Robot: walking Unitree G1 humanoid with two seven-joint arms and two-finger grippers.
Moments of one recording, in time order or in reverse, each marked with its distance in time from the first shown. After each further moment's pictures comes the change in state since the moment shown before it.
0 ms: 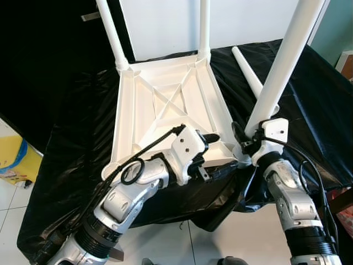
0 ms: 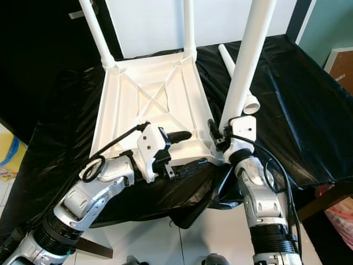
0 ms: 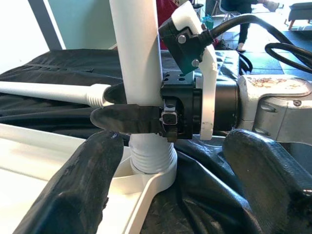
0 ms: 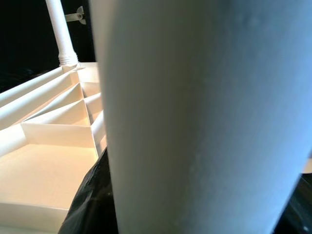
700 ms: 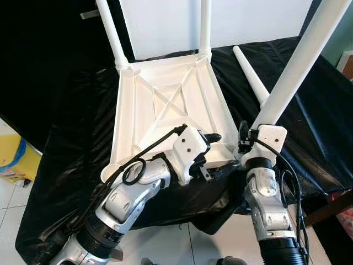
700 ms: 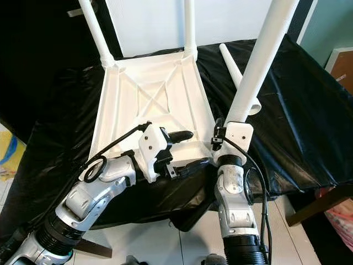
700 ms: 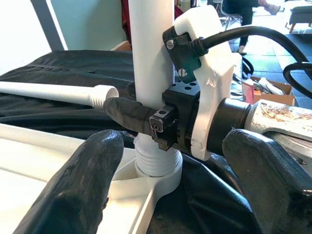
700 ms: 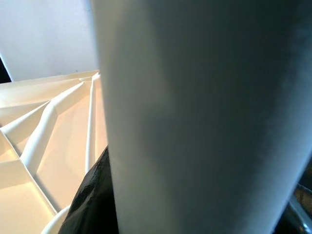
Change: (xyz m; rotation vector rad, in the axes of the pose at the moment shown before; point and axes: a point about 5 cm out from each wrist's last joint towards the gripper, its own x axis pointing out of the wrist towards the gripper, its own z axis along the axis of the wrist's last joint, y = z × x) left arm 0.002 -0.001 0.001 0.003 -0.007 0.000; right arm -0.005 0.026 0.003 0.061 -0.050 -0.443
